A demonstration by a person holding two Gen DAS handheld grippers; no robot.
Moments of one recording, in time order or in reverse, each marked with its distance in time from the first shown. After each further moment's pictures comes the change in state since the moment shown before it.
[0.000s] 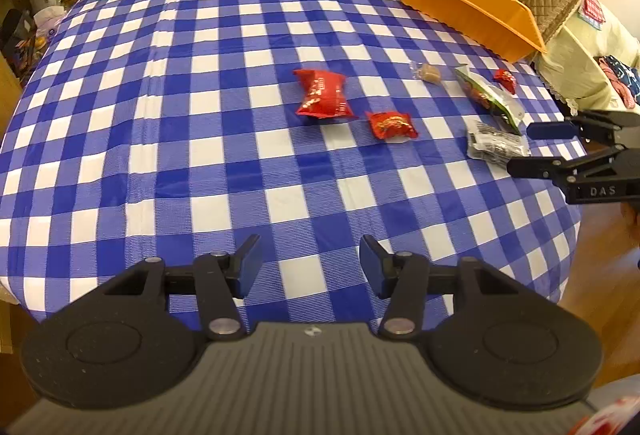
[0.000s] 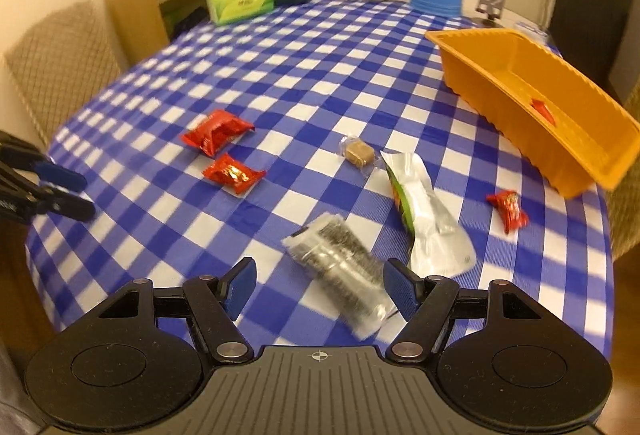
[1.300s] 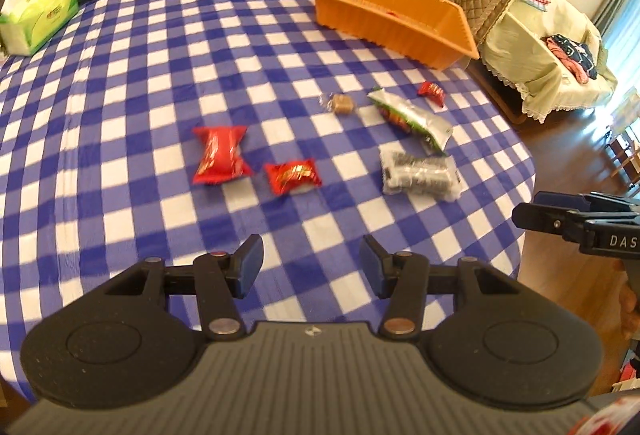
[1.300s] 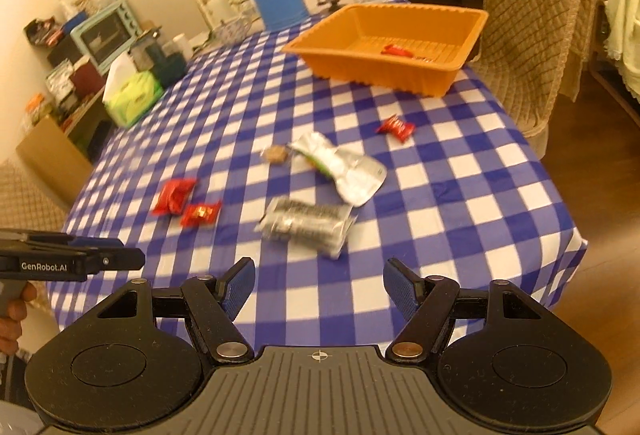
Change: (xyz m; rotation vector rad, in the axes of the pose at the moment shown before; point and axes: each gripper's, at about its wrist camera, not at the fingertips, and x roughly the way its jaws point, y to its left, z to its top) left arm 0.001 -0.049 0.032 0.125 -0.023 -0.135; right arm -0.088 0.008 -0.053 0.547 -0.113 -0.130
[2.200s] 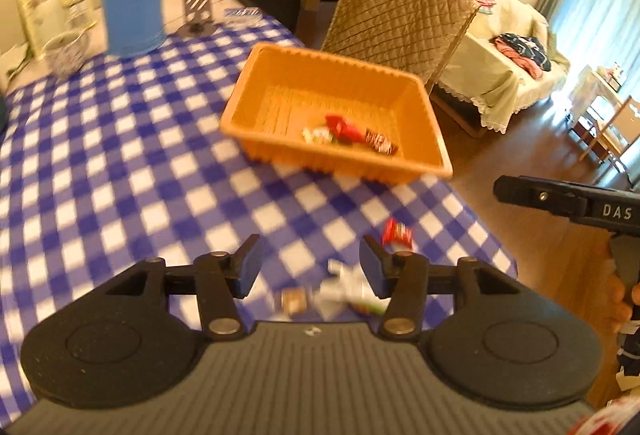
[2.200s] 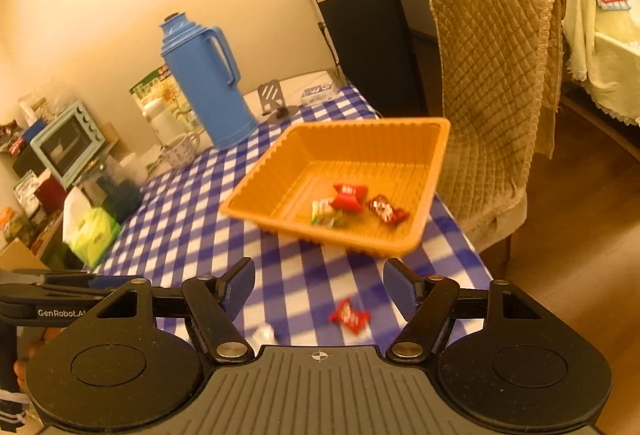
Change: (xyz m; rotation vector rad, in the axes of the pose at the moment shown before) left arm 0.056 -0.037 0.166 0.165 -0.081 -0.121; right arm 0.012 -0.054 0.138 0.149 -0.218 -0.053
